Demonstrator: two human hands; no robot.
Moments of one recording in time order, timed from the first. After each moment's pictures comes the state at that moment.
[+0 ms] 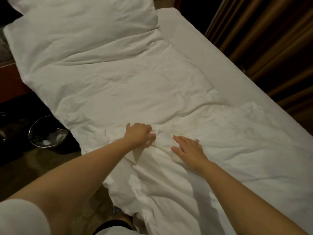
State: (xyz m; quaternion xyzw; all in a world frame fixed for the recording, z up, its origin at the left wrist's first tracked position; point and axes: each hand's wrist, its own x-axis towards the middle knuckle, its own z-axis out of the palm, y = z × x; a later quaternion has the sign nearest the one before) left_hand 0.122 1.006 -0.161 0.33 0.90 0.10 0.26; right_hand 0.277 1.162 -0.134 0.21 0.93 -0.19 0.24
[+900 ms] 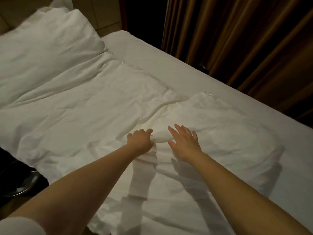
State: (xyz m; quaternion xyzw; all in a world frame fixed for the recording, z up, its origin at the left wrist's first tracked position) left_hand 0.221 1.139 -0.115 0.42 0.88 0.03 0.23; right_hand 0.361 1.252 -0.090 0.30 0.93 -0.12 0.15
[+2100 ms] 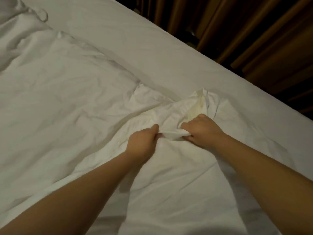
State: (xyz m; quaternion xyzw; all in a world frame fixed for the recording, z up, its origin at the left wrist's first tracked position) left_hand 0.176 1.388 -0.207 0.49 0.82 0.22 0.22; right_hand 0.313 1.565 -0.181 0.08 0.99 0.01 0.12
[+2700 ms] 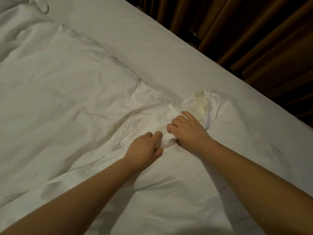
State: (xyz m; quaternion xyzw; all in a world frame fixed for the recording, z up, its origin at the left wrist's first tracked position) left_hand 0.185 1.370 -0.208 0.53 0.78 0.22 0.25; right_hand 0.289 1.534 -0.192 0.03 1.00 0.03 0.02
